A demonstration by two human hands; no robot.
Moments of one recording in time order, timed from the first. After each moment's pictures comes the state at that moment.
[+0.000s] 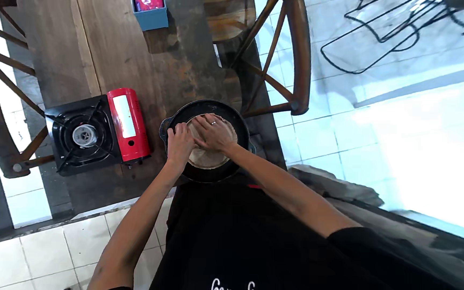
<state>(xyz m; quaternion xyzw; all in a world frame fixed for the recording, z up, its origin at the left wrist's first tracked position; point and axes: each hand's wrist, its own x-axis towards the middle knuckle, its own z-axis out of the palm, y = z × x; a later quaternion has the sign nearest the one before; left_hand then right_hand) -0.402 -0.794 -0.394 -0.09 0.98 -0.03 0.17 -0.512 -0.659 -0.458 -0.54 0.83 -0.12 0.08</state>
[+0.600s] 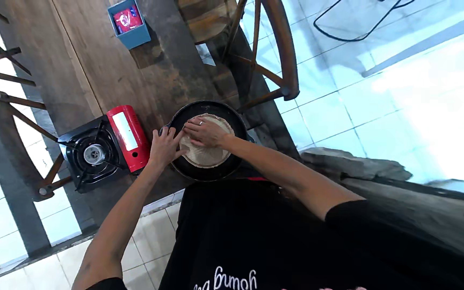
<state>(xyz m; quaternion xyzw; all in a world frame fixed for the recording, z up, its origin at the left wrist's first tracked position) -0.391 -0.862 -0.395 0.05 0.99 -0.03 0.15 -0.525 -0.672 -0.454 -0.65 0.74 -0.17 0.07</state>
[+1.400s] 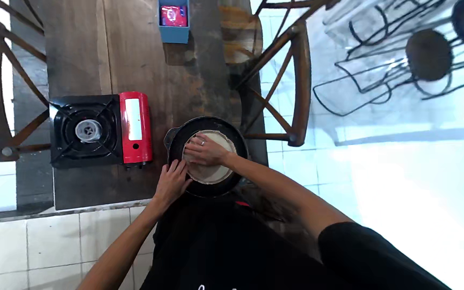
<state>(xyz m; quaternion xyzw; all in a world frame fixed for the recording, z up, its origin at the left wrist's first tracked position) -0.298 -0.789 -0.407 -0.08 0.98 0.18 0.07 -0.526 -0.683 -0.459 -0.77 0.62 -0.13 0.10</state>
